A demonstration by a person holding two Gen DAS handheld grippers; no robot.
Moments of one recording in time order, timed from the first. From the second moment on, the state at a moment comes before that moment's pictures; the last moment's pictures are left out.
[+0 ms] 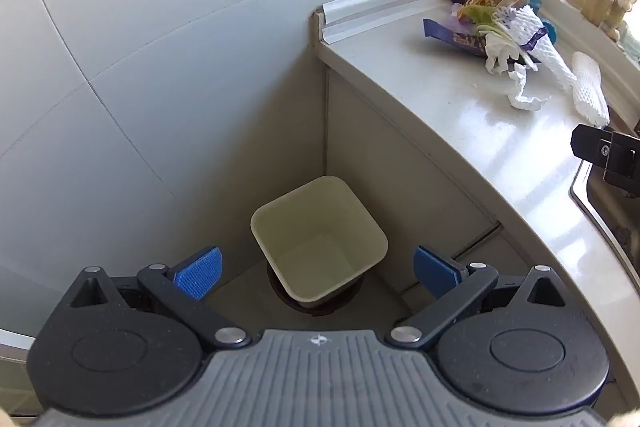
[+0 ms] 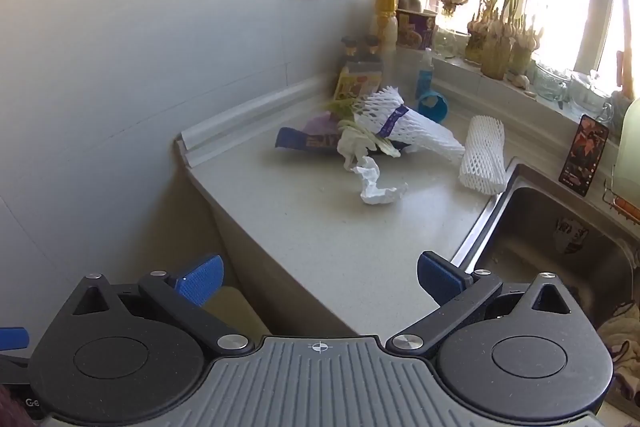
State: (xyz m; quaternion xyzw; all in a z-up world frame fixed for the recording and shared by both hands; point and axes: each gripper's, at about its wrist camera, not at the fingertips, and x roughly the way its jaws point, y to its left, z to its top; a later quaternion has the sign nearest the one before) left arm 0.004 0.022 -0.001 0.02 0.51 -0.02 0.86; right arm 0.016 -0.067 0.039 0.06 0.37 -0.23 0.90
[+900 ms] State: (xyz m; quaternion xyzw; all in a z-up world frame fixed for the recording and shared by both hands) left arm -0.001 0.020 0.001 0.02 0.50 -0.03 0.86; right arm 0.012 -0.069 0.038 0.06 0.37 -0.23 0.90
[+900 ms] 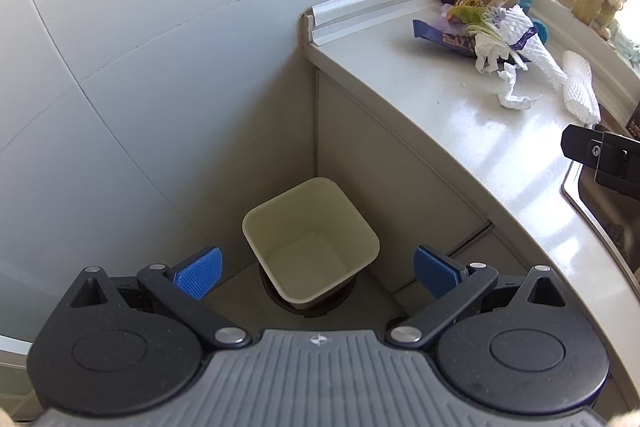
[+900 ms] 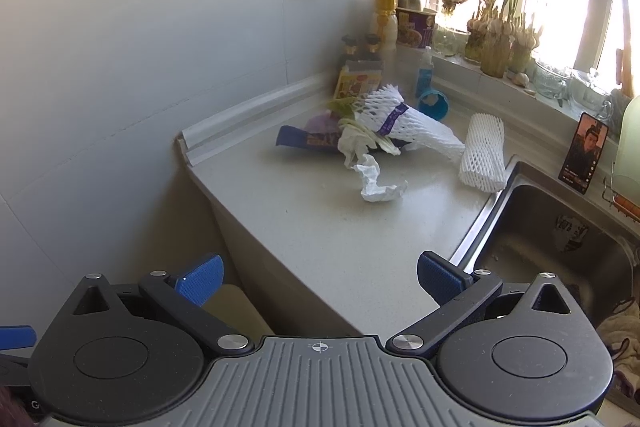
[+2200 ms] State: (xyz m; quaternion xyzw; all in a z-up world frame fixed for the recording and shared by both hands) left arm 0.020 0.019 -0.008 0.01 0.52 -0.03 0.85; right arm 0.034 -0.079 0.031 0.06 0.40 -0.22 0.89
